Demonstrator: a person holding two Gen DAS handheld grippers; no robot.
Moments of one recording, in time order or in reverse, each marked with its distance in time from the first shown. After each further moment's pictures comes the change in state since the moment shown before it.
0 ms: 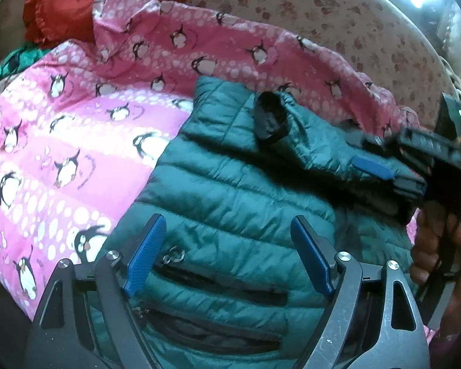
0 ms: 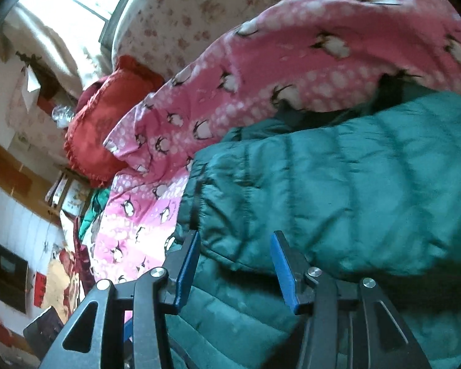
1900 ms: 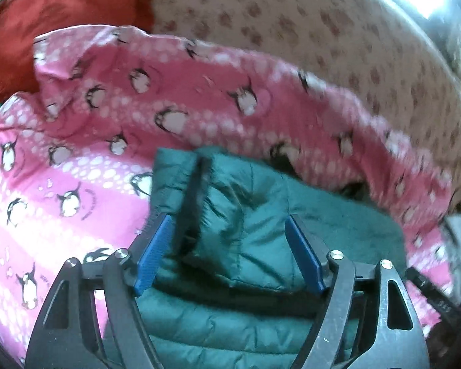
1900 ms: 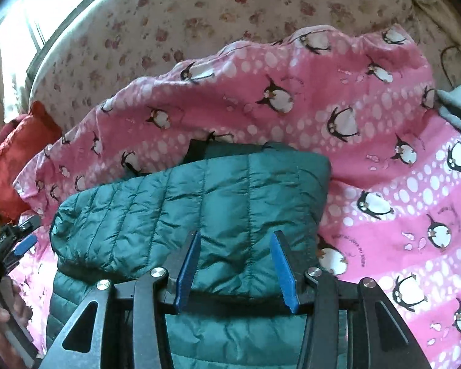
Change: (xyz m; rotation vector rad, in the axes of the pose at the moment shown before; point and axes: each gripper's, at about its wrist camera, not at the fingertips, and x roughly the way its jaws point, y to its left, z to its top) left arm 0.084 -0.034 0.124 0.040 -0.028 -0.003; right arm -0.085 -0.071 0.005 -0.001 -0.178 -0.470
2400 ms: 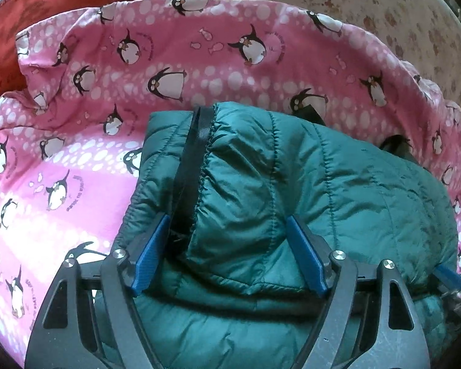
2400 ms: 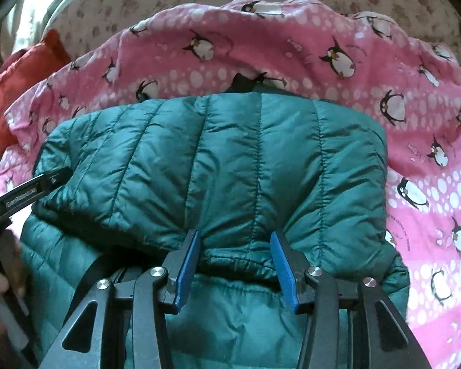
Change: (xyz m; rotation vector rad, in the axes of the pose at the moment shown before) left arm 0.048 -0.007 -0.020 0.086 0.051 0.096; right arm 0.046 0.039 -0.037 -0.177 0.101 -0.043
